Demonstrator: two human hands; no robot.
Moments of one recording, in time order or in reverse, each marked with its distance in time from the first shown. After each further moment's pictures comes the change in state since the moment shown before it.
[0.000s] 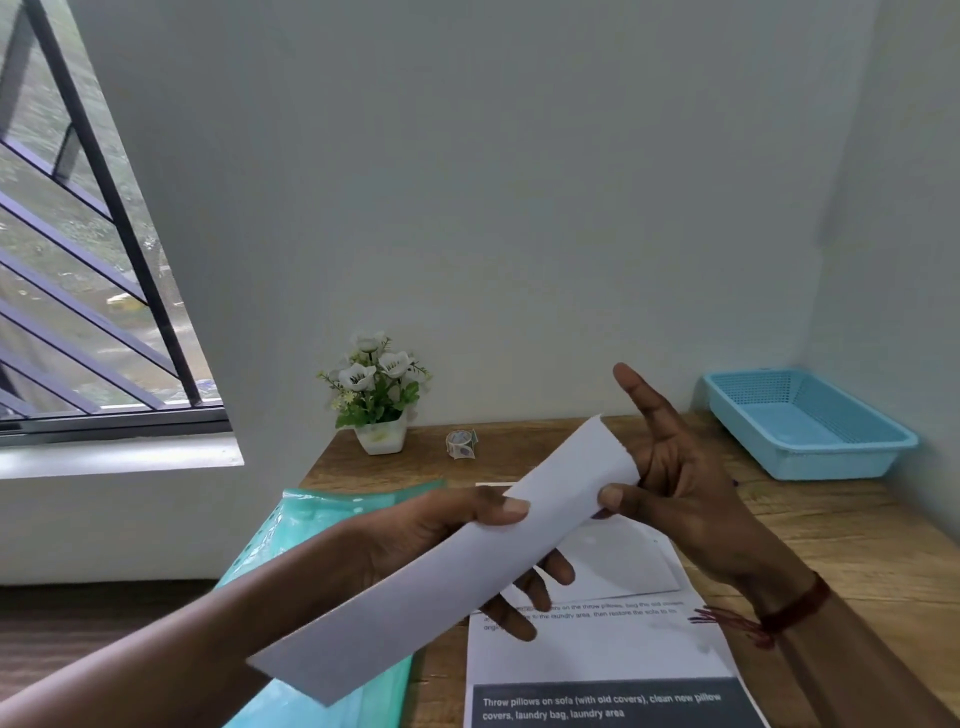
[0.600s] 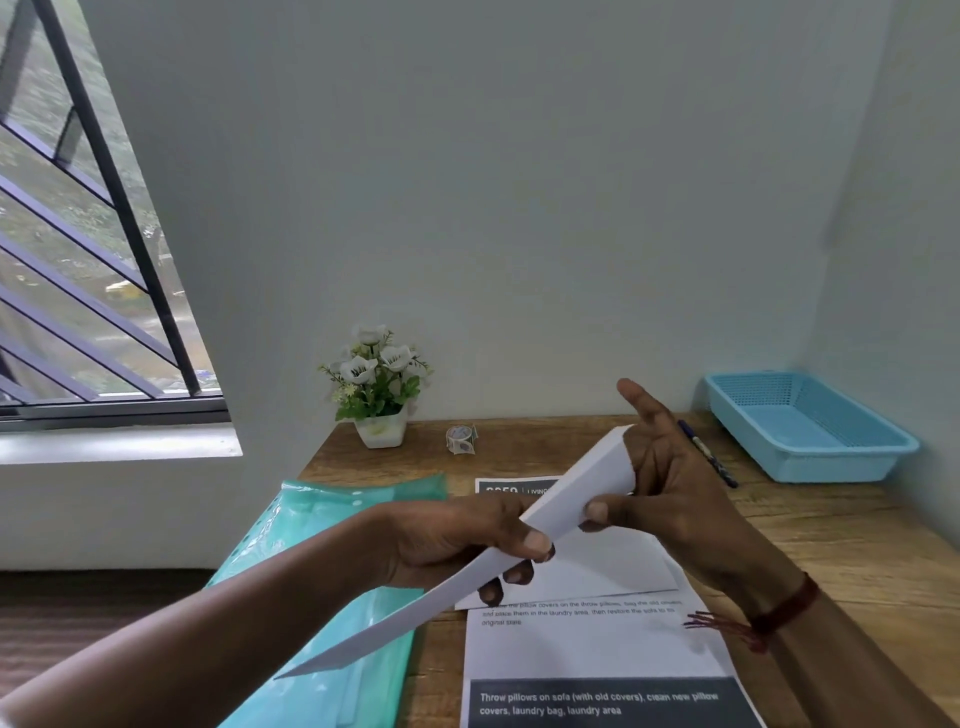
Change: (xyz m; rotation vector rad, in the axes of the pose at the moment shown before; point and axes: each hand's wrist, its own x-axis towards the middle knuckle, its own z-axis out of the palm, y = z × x) left_hand 0.018 -0.009 -0.008 0.244 0.122 -0.010; right_hand 0.004 0.007 0.006 -0.135 0.105 0.051
